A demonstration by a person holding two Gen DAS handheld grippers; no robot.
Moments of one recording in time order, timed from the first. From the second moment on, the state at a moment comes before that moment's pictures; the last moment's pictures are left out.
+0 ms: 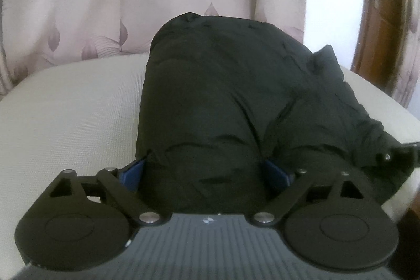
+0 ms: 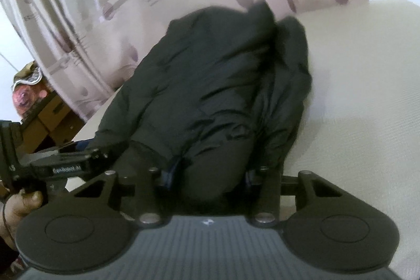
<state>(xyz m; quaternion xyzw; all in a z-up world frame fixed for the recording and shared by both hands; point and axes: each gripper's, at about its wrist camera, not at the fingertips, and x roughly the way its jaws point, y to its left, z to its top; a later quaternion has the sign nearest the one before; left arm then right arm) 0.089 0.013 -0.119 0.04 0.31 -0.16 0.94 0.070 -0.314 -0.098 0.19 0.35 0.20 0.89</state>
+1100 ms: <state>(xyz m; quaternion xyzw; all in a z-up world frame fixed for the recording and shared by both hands) -0.012 -0.008 0.026 0.04 0.14 -0.04 0.99 -0.065 -0.228 0.017 0.01 0.10 0.12 0.99</state>
